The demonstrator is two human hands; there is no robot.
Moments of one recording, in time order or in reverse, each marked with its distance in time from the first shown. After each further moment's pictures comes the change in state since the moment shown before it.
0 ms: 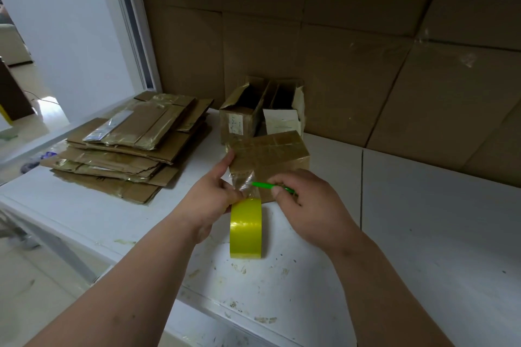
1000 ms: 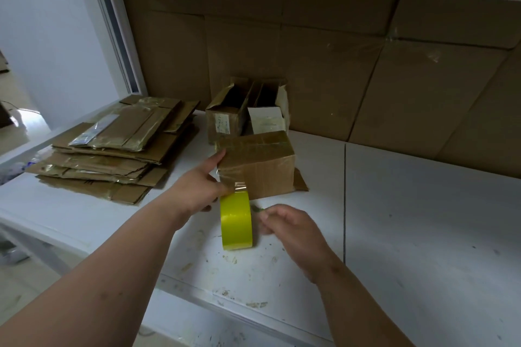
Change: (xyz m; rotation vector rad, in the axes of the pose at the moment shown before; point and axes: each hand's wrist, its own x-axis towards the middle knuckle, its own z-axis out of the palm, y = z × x) left_hand -0.002 0.011 -0.011 0.364 -0.049 0.006; right_hand -0.046 0.010 0.037 0.538 -0.077 0.403
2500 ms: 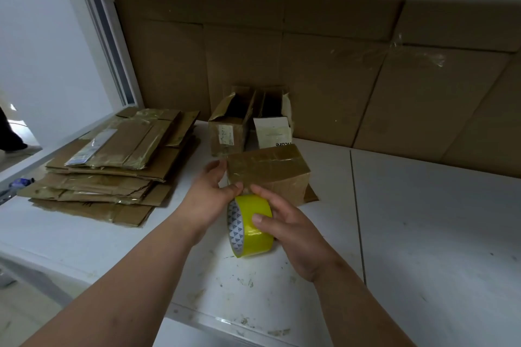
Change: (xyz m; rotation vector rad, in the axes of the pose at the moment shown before) left_hand 0.029 -0.011 -0.001 -0.121 0.093 0.233; right_hand 0.031 -0.023 0.023 0.428 -0.167 -0.048
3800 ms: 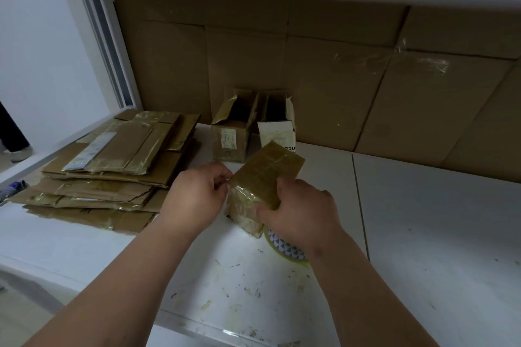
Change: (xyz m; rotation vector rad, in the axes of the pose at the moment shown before) left_hand 0.005 -0.001 -0.028 0.527 0.204 0.332; right_hand 0.018 -0.053 0.010 -1.376 0.326 0.008
